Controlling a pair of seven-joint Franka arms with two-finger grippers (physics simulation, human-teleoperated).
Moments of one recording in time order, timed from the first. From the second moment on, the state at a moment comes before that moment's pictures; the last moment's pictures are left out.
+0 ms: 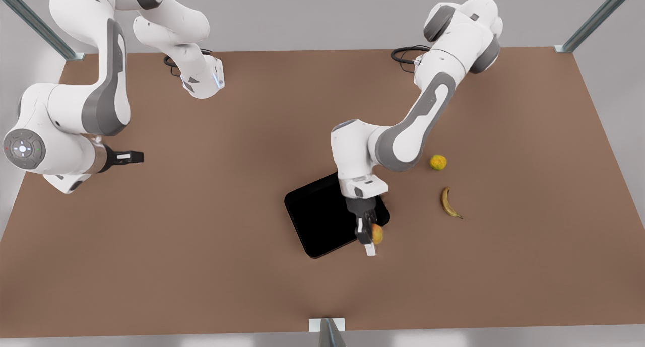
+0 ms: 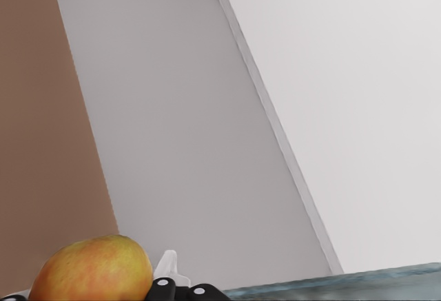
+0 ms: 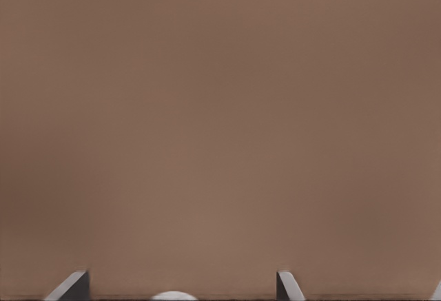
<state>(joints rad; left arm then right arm) -0.41 0.76 -0.34 -1.14 1.41 2.25 -2.62 0.11 0.25 -0.13 -1.45 -0.06 1.34 -0.12</state>
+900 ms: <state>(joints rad) -0.57 0.75 -0.34 -1.16 1.05 2.21 -2.60 0.02 0.49 -0.12 -1.26 -0.01 1.46 -0.13</state>
